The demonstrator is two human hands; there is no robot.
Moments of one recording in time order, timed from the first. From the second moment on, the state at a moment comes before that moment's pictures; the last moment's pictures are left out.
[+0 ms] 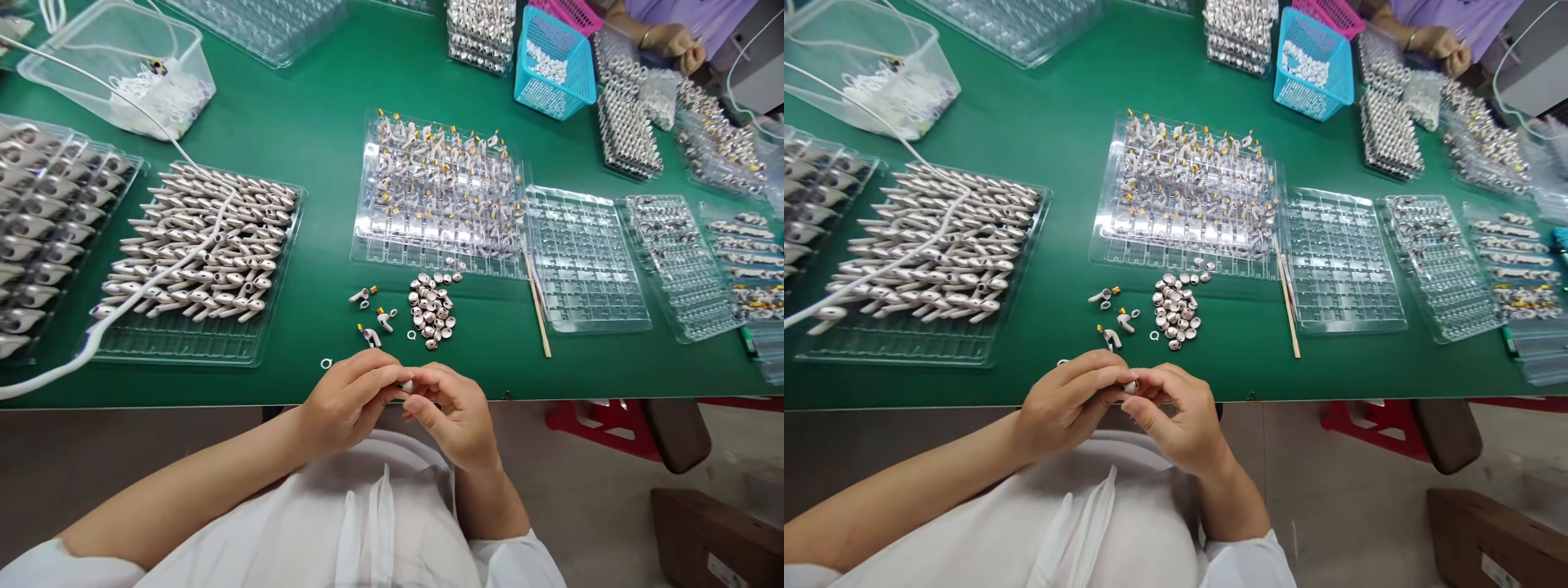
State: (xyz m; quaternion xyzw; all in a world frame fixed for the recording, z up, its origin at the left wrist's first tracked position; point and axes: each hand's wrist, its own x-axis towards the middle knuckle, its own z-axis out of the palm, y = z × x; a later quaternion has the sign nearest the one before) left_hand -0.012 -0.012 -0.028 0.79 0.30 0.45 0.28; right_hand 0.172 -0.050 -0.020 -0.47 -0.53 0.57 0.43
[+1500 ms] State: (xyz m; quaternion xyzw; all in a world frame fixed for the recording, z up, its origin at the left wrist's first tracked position) left_hand -0.016 -0.015 -0.037 0.84 0.28 0.44 0.16; right_hand 0.160 -0.049 -0.020 -0.47 -0.77 0.19 0.38
